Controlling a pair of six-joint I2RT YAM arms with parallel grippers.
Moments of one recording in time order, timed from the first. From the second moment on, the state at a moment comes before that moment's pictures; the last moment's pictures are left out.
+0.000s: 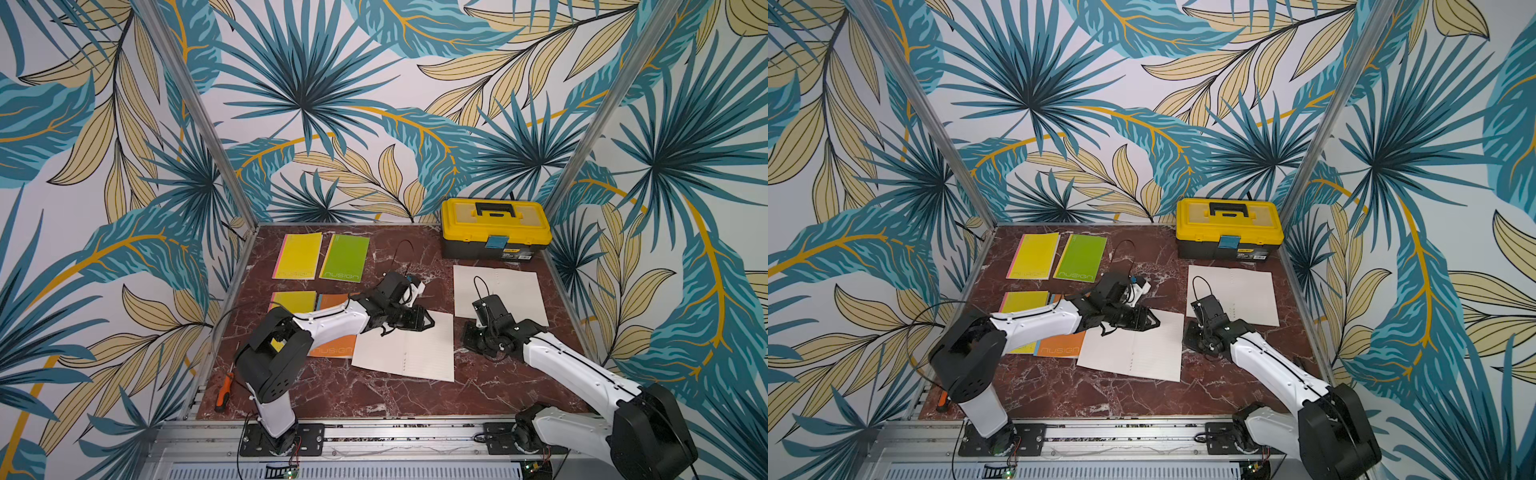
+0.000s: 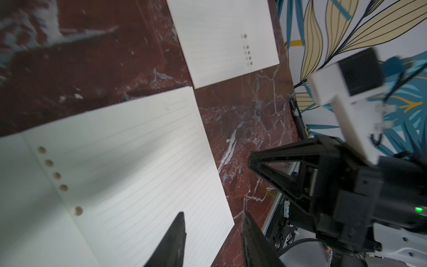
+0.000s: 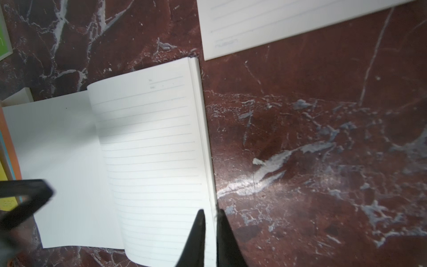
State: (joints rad) left arm -0.72 1.70 1.10 -0.14 0.50 -0.63; right arm 0.41 1.18 0.65 -0.57 -0.06 0.78
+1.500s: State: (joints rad) left arm -0.36 1.51 0.79 -0.32 0.41 -0.53; right arm 0.41 1.32 0.59 -0.49 -0.09 0.78
